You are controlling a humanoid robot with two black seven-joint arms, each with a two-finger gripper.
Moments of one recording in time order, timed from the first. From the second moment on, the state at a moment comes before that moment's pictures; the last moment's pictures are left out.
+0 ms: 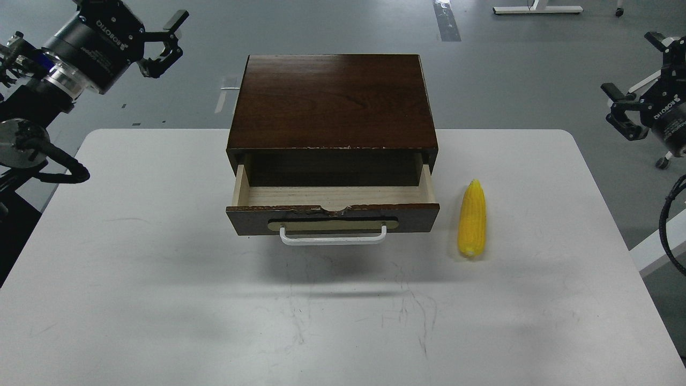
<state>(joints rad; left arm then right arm) -0.96 0.72 -0.42 -0.96 -0.21 -0.49 -0.40 0.81 -0.91 0.43 0.86 -0.20 0.49 0.46</state>
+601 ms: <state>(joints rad) -0.93 0.69 -0.44 -0.95 -0.19 -0.49 -0.39 0.82 -1.06 0.19 1.10 -1.05 0.41 0.45</state>
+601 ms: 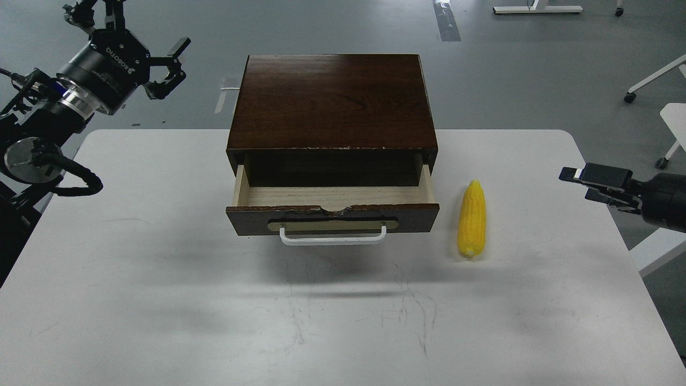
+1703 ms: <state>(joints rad) -0.93 0.68 -0.44 -0.95 -0.19 -0.49 -0.38 1.00 -0.50 -0.15 0.73 -1.08 0.41 0.40</state>
